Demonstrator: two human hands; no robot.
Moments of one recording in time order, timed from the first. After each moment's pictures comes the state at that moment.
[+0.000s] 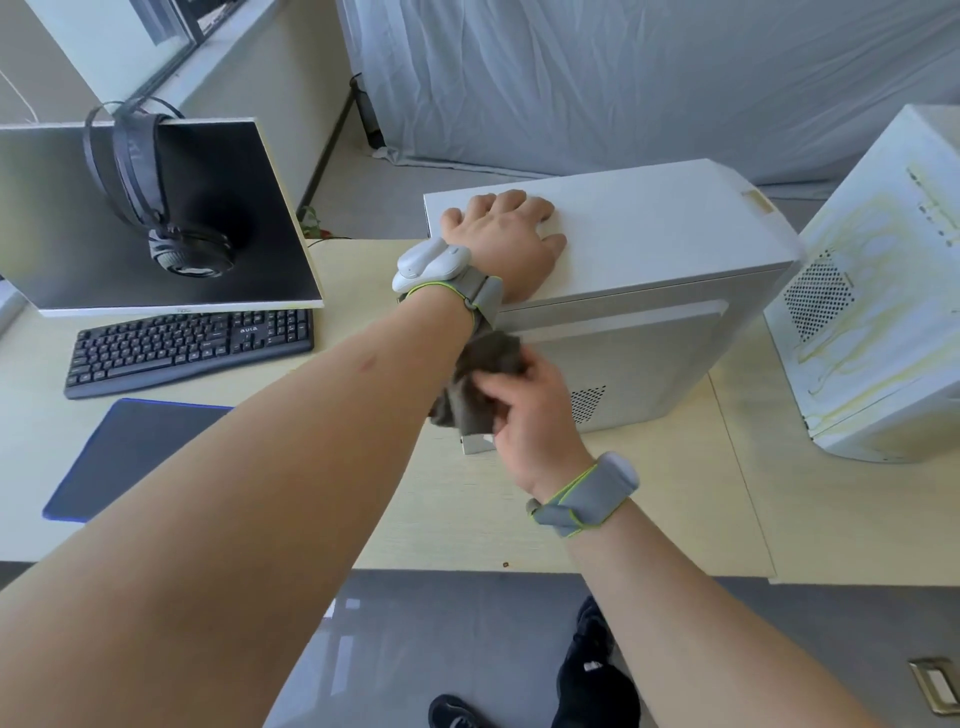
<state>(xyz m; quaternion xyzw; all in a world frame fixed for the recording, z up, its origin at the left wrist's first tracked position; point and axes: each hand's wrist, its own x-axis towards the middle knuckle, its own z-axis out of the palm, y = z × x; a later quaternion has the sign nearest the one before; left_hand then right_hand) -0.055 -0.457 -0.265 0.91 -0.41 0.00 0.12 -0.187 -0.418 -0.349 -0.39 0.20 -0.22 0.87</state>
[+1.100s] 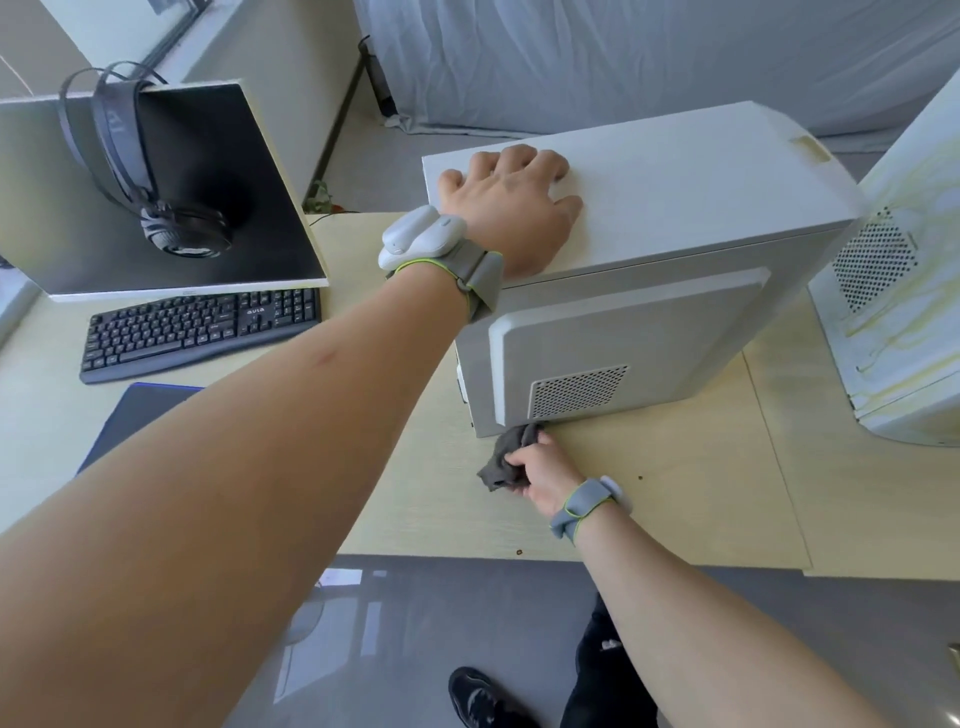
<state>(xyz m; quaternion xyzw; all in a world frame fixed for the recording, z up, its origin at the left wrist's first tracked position) -0.051 -0.462 -0.270 0.90 -0.41 0.00 0.12 -0.191 -0.443 -0.561 -0.41 0.50 -0.01 0.76</state>
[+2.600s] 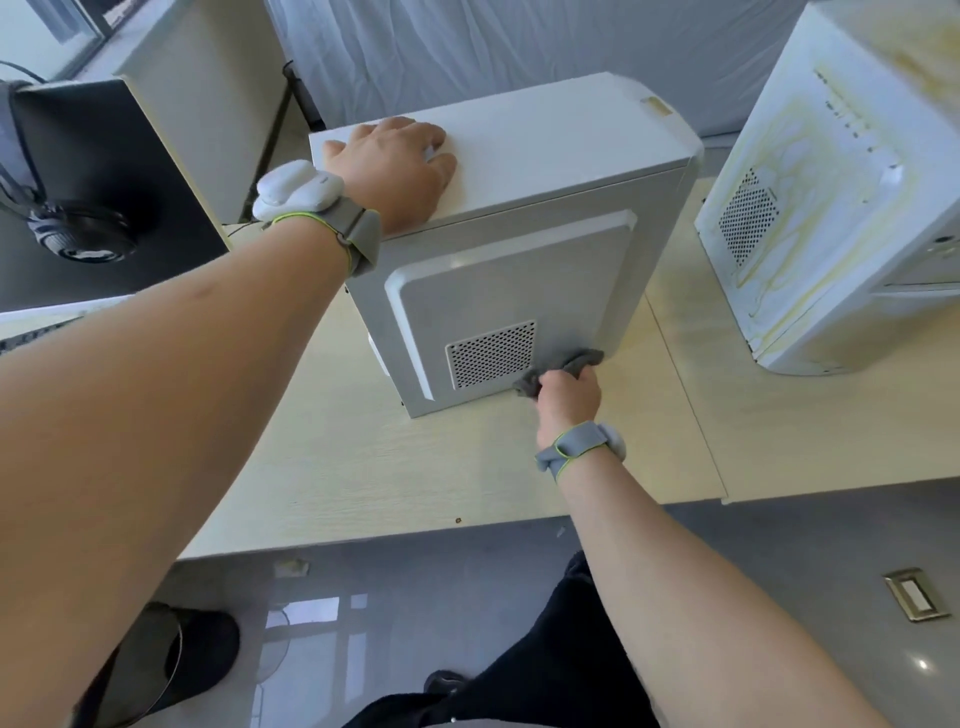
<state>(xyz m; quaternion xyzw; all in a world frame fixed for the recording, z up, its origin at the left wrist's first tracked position) -0.058 -0.458 -0.266 0.90 -0.42 0.02 0.11 -0.250 -0.515 -0.509 -0.35 0.57 -0.33 0.67</state>
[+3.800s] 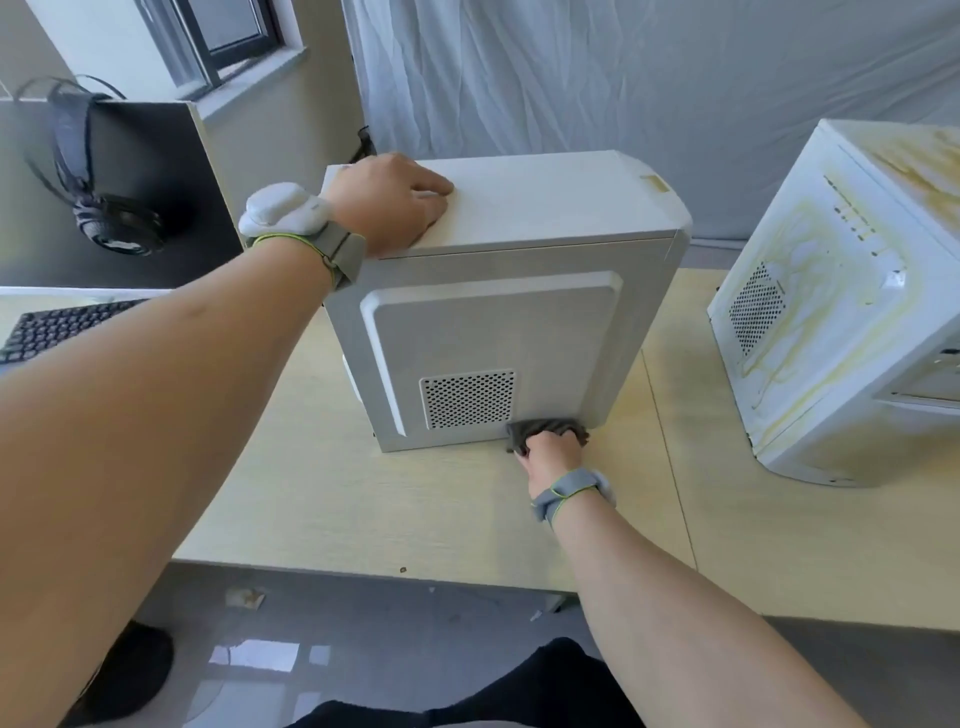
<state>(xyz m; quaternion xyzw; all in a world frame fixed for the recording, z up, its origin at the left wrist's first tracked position) -0.069 -0.456 -0.265 0.90 -0.39 0.04 0.20 -0.258 -0.570 -0.562 -0.53 0.57 -0.09 0.62</state>
